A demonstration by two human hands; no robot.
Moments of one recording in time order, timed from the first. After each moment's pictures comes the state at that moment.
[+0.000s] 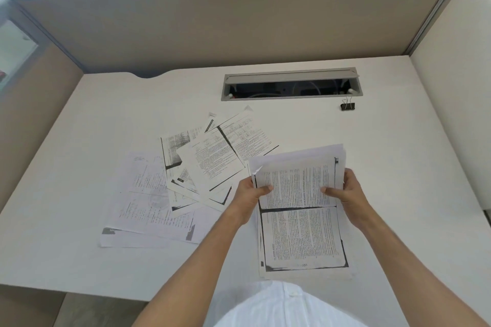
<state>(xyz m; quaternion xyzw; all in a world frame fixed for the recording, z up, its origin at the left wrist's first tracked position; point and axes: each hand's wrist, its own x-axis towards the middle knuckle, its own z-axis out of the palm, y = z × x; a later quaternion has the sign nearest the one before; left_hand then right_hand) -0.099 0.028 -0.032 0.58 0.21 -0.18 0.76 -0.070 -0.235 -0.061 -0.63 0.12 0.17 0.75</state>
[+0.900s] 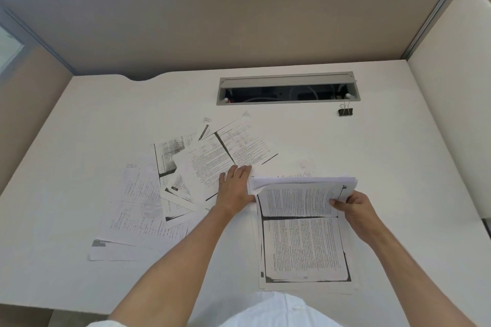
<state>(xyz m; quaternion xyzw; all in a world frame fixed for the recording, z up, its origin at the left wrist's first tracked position) -0.054 0.070 -0.083 0.98 -0.01 -0.14 0.13 -0.071 -0.254 -0.076 -0.60 0.12 0.19 0.77</state>
